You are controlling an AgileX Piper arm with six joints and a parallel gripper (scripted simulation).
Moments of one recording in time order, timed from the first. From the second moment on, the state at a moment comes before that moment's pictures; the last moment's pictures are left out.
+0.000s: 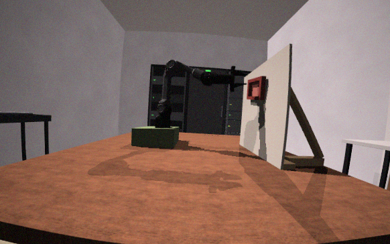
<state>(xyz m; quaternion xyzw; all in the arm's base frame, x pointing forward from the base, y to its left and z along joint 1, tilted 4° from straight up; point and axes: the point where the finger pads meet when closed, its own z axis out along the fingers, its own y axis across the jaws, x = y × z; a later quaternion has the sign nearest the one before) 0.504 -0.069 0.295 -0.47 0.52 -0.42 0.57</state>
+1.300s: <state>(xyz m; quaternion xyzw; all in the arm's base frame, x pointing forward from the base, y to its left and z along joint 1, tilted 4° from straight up) 0.529 -0.066 0.297 -0.47 0.52 -0.42 0.57</state>
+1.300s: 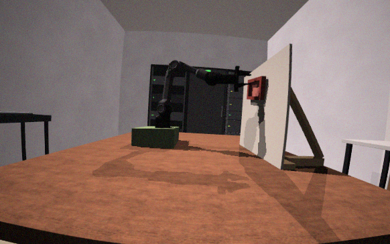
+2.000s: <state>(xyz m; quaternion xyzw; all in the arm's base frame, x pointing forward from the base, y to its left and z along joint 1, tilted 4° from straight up) 0.561 -0.063 0.297 -0.47 0.52 -0.42 0.57</state>
